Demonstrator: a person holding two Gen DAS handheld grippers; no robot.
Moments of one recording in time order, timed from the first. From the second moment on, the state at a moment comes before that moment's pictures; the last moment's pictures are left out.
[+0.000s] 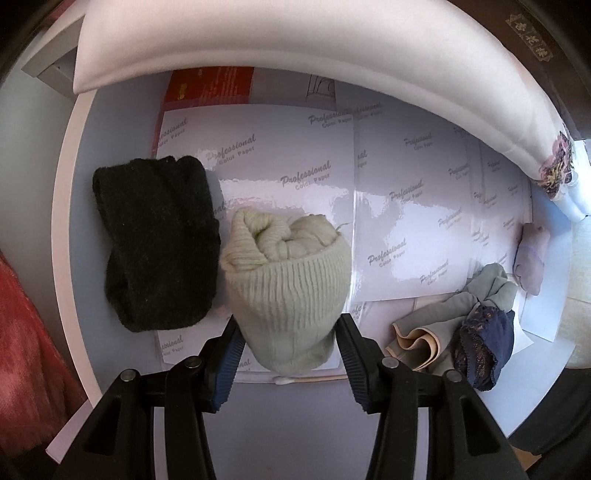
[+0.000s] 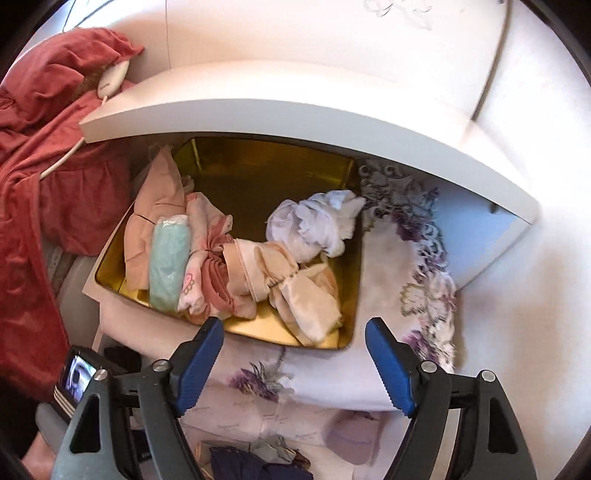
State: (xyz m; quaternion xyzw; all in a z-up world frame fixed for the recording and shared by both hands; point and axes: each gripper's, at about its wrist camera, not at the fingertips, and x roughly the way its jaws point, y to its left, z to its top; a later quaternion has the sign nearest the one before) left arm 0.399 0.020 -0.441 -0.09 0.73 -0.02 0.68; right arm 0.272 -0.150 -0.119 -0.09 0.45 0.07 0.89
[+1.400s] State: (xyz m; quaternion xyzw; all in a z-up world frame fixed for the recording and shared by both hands) left arm 0.394 0.033 -0.443 -0.12 0.72 -0.02 0.68; right arm 0.228 -0.165 -0.334 -0.02 0.77 0.10 0.63
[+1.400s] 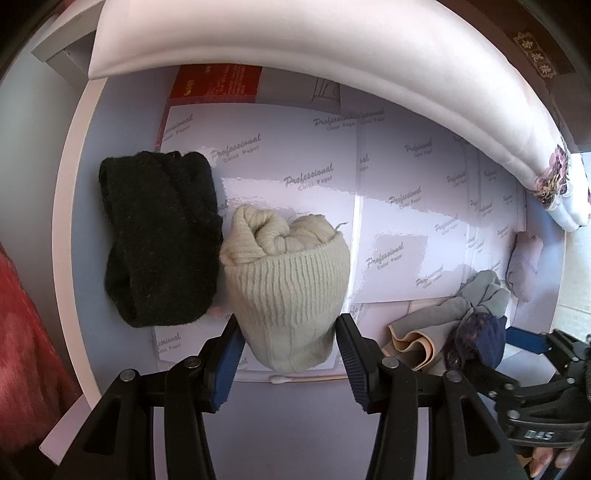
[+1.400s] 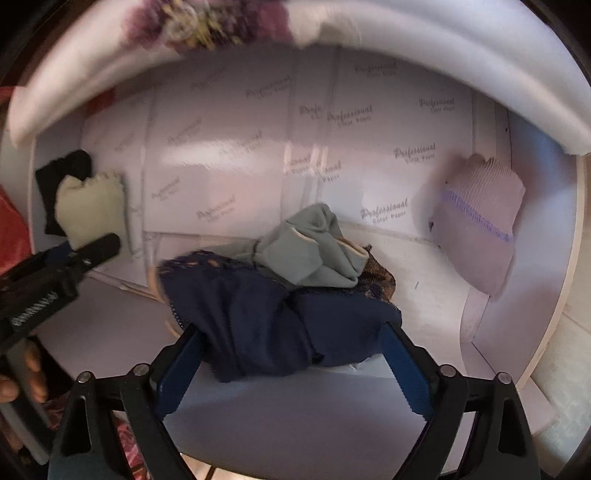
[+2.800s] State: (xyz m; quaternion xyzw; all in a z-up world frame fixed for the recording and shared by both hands) left arm 0.397 0.003 -0.438 -0.08 0.70 -0.05 0.71; right arm 0.226 -0.163 -0.353 -0.08 0.77 0.08 0.62
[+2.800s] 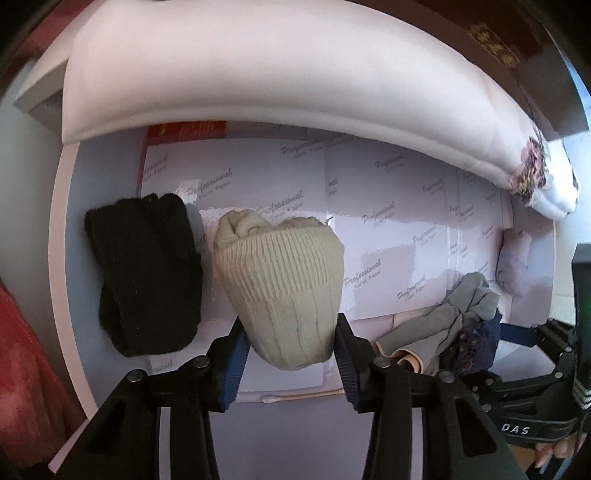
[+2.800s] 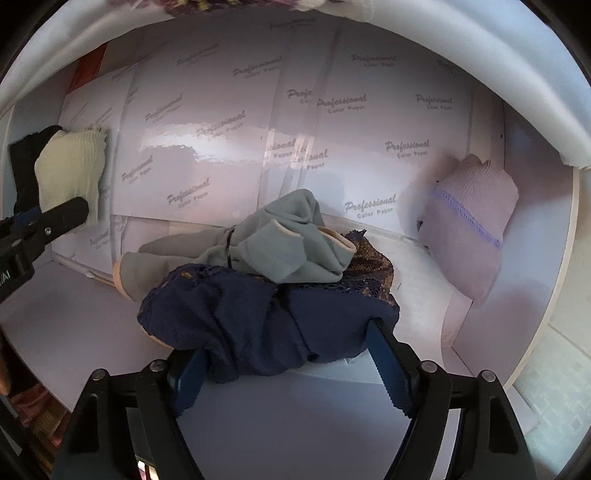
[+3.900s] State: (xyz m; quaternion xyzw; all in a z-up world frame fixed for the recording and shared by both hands) left arm 0.394 0.020 -0.444 -0.07 0.70 -0.05 0.71; right arm 0.250 -0.224 -0.349 0.03 0.77 0.04 0.64
